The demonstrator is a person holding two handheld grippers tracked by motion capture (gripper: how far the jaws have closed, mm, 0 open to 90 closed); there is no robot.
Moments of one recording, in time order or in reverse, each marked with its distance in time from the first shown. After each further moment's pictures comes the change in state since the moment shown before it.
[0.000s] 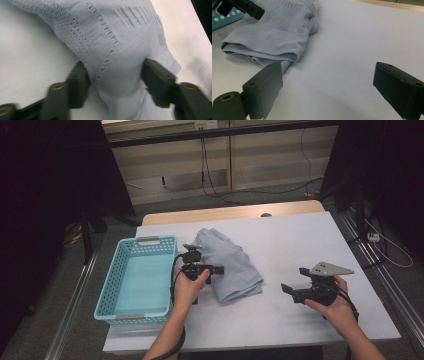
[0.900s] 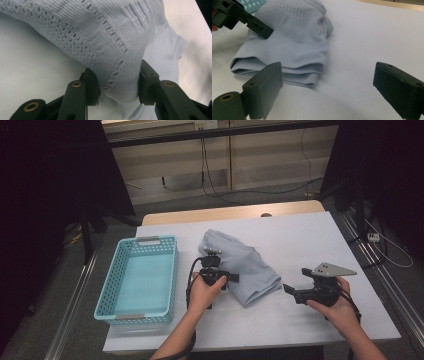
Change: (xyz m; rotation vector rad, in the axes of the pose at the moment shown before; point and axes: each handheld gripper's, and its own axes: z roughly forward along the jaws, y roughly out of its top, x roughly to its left) left arm -0.032 -0.010 0.033 0.085 -0.063 0.082; right arm -0.003 -0.002 -0.004 0.000 -0.011 0.003
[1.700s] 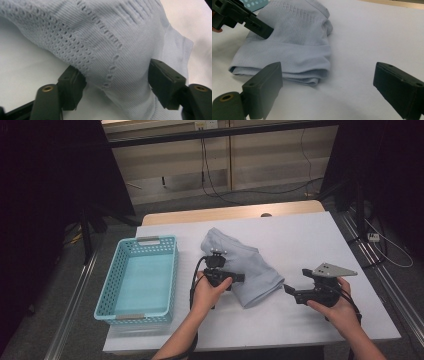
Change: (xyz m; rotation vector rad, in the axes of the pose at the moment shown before) left arm -0.015 -0.001 0.008 -0.030 0.069 0.093; right arm 0.000 -0.001 -0.001 0.003 -0.007 0.008
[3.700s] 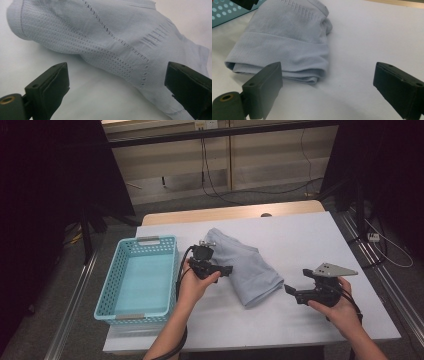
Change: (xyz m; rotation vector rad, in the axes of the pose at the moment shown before) left arm 0.011 0.016 -0.042 -0.090 0.137 0.165; right arm -0.002 0.000 -0.002 0.009 0.002 -0.003
